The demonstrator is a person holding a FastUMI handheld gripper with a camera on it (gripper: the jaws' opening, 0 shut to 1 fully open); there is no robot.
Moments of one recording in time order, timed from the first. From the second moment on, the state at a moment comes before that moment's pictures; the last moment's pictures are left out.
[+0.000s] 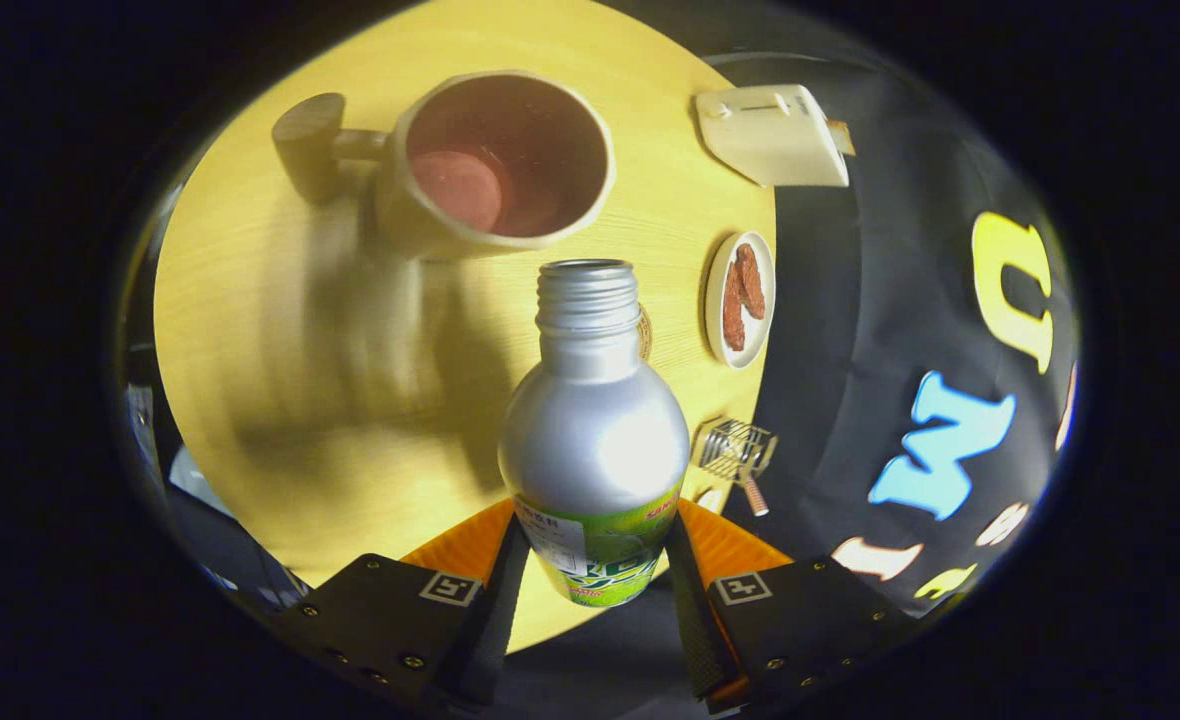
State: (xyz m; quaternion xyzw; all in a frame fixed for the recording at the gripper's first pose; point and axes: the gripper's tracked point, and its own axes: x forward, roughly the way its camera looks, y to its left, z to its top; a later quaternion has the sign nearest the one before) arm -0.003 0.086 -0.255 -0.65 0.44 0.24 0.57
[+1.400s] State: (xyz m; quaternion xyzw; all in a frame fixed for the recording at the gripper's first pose) arm 0.064 0.145 -0.282 -0.18 0.37 0.26 0.88
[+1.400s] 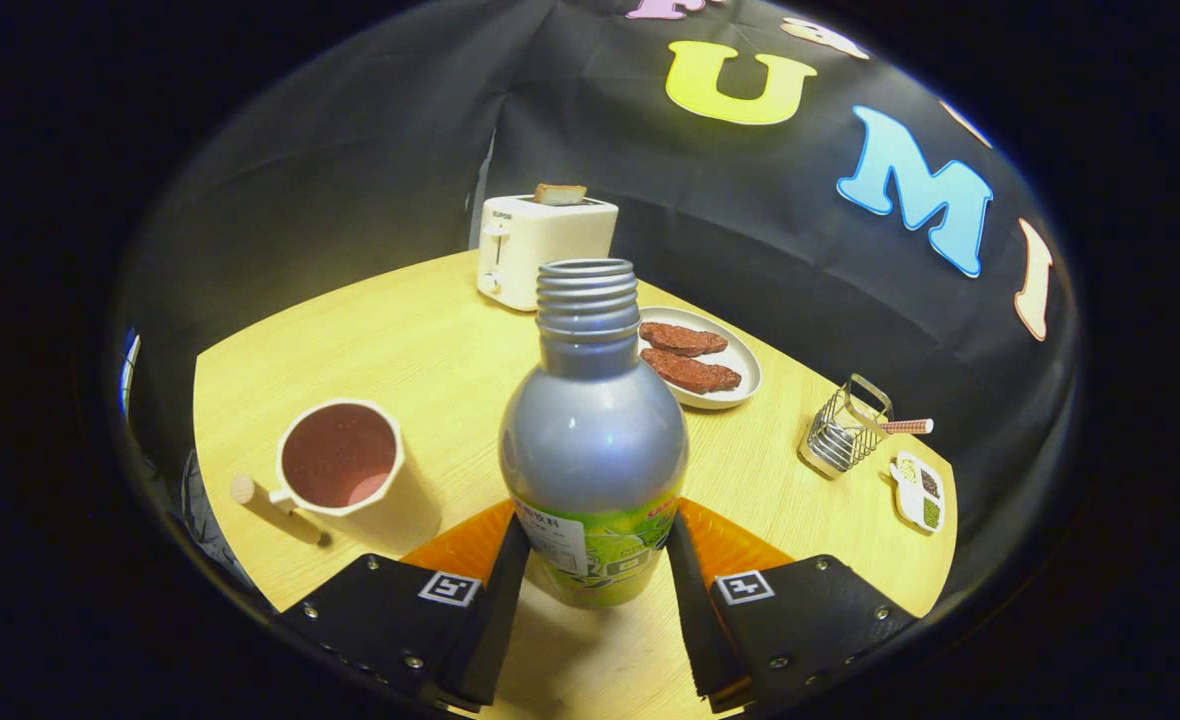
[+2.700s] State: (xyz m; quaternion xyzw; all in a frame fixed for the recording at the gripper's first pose) arm 0.117 0.150 -0.312 -0.11 0.33 0.25 0.90
